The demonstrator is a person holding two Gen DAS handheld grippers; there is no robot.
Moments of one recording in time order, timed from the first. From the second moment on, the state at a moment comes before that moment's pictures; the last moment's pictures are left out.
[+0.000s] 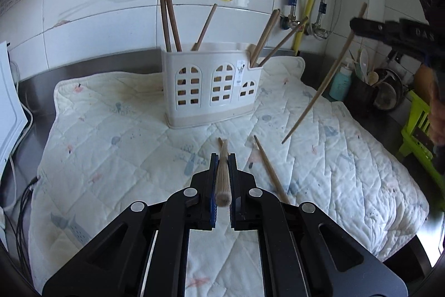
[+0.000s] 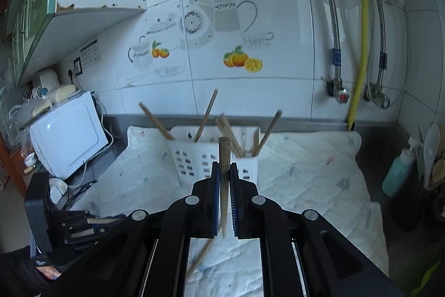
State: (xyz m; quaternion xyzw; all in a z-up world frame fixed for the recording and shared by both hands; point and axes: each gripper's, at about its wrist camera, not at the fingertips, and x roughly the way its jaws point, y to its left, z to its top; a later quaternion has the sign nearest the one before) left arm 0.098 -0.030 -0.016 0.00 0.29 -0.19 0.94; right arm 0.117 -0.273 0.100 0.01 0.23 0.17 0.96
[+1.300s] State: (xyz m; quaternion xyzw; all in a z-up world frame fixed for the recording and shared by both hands) left arm 0.176 -0.035 0.159 0.00 0.09 -0.15 0.99; right arm 0.245 -0.250 0.114 -0.04 0.23 0.12 0.97
